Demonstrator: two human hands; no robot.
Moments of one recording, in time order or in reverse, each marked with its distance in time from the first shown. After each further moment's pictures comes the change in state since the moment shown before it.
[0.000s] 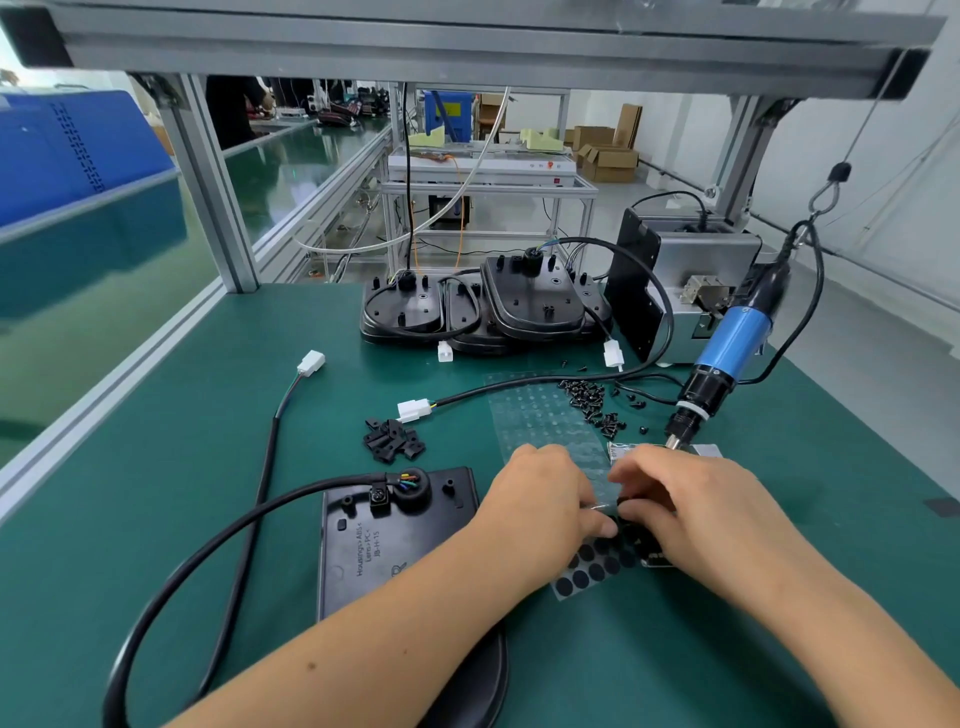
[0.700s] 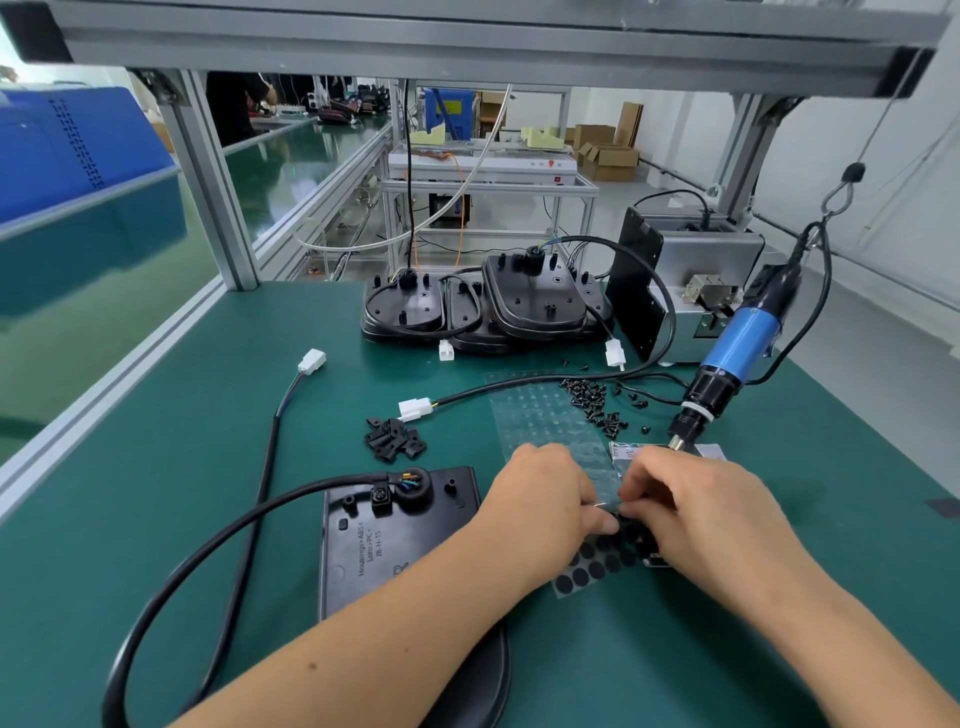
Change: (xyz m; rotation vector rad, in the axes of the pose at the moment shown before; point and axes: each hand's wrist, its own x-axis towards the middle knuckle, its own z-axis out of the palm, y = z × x) left_hand -0.001 0.000 -0.002 0.011 -0.006 0.016; right_hand -0.002 0.001 0.007 -0.030 0.090 0.022
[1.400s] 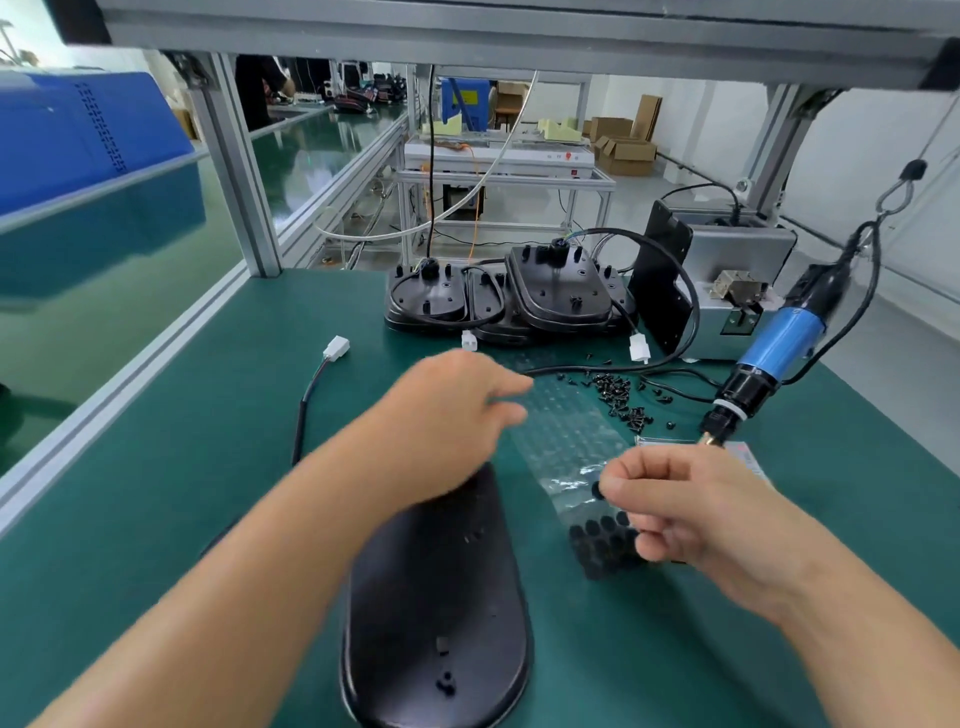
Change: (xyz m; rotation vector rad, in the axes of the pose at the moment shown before) left_hand -0.054 -0.052 -0.077 -0.107 0.275 -0.032; right_hand 0.009 -0.055 -0.025 1.125 -0.431 0.487
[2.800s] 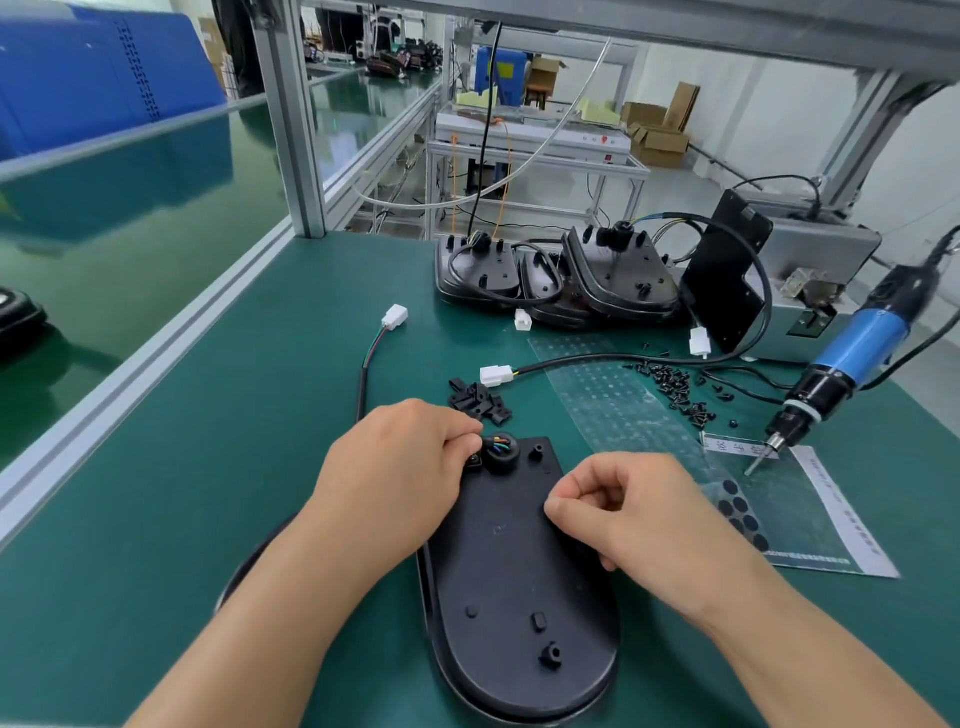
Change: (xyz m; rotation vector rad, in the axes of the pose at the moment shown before) left_hand -0.059 -0.068 0.021 -0.022 0.191 -0.309; right_hand 0.024 0.016 0.079 -0.443 0.085 -0.147
